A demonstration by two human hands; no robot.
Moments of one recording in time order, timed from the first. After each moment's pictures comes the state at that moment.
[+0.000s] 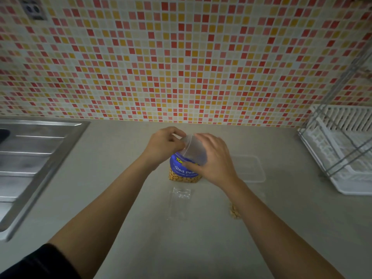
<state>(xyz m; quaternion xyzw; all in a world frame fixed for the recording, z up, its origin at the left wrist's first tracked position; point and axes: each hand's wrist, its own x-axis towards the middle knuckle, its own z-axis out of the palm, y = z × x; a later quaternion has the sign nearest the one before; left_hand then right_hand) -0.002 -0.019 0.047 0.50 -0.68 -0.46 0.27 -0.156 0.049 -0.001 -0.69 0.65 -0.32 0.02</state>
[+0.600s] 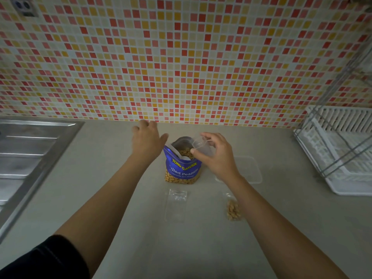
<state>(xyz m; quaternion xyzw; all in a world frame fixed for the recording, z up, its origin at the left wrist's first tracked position) -0.002 -0.057 0.025 0.62 -0.76 -0.08 0.15 -0.172 0.039 0.002 -0.56 0.65 -0.48 0.19</state>
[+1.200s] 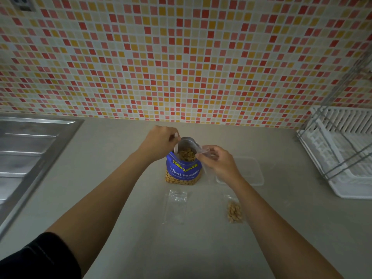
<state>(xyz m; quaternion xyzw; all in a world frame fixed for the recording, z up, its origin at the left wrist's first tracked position) -0.011 -0.062 0.027 0.43 -0.86 -0.16 0.22 -0.186 0.033 -0.021 -0.45 0.69 -0.44 0.36</state>
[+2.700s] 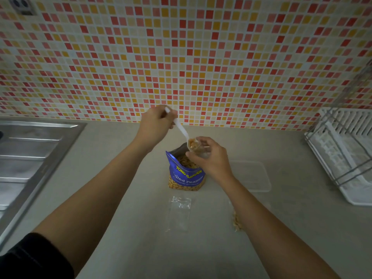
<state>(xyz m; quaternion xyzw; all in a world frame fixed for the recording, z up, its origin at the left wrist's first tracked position) -0.013 -0.080 0.071 0.50 -0.69 -0.36 0.38 -0.161 0.005 -0.009 -0.51 0.68 -0.46 0.27</state>
